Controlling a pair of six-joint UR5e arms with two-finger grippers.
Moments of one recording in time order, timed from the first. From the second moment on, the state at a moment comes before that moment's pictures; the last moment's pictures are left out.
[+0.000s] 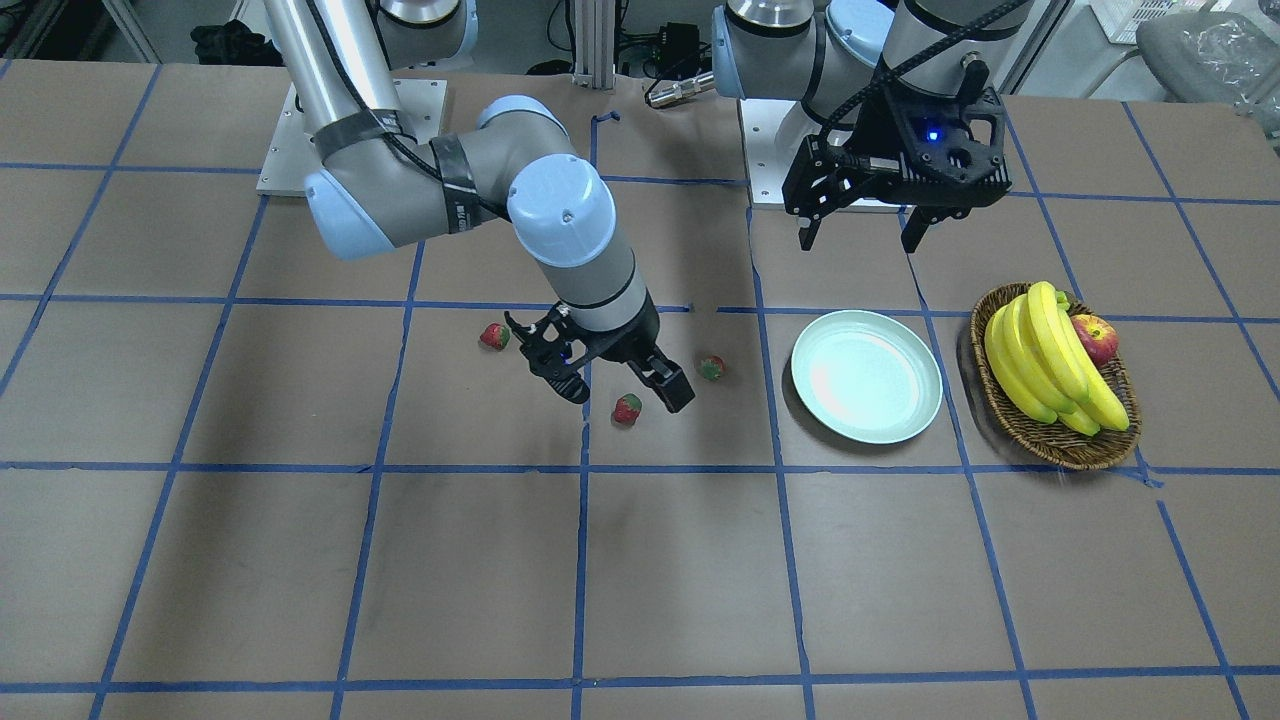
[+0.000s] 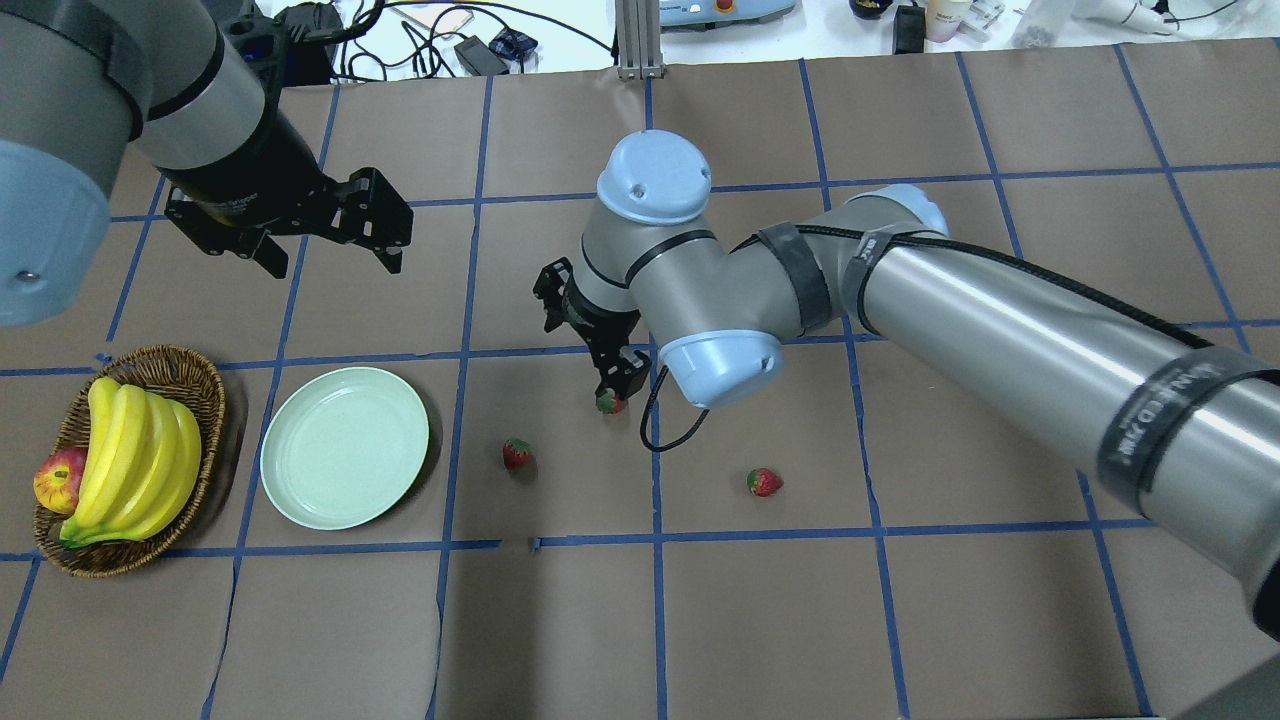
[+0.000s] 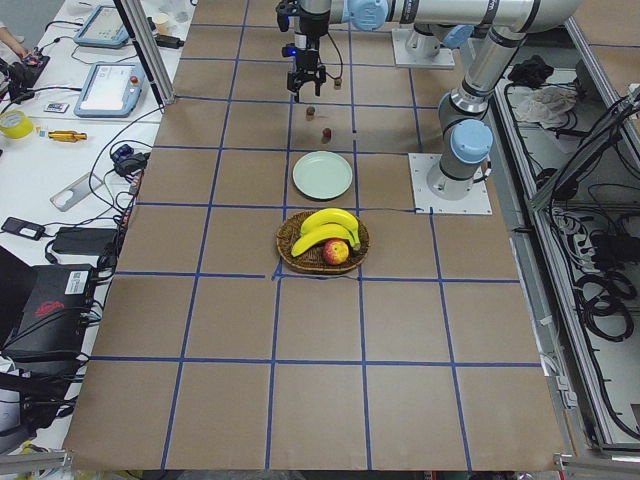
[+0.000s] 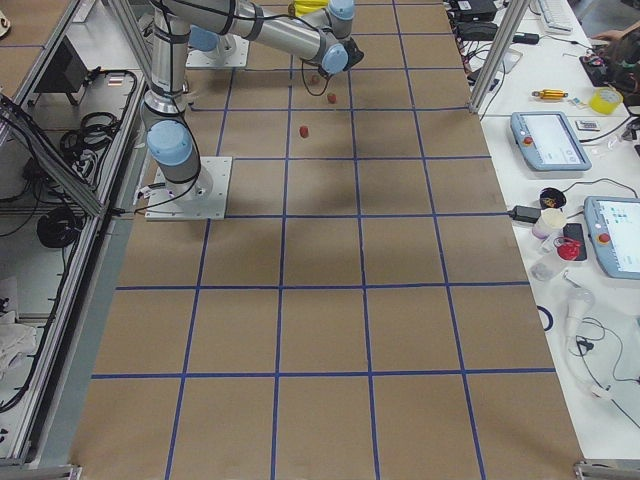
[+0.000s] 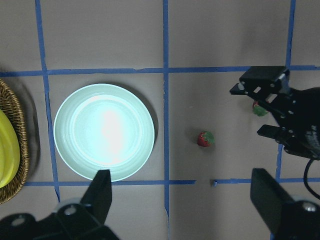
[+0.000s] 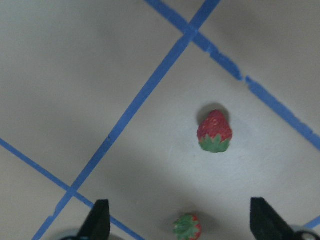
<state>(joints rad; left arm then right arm) -1.58 -1.49 -1.66 -1.50 1.57 -0.02 1.97 -1.21 1.73 -2.20 -1.31 1.28</state>
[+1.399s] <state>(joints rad) -1.58 -1.49 -1.66 -1.50 1.57 -0.02 1.77 -1.33 2.04 -2.00 -1.51 1.10</state>
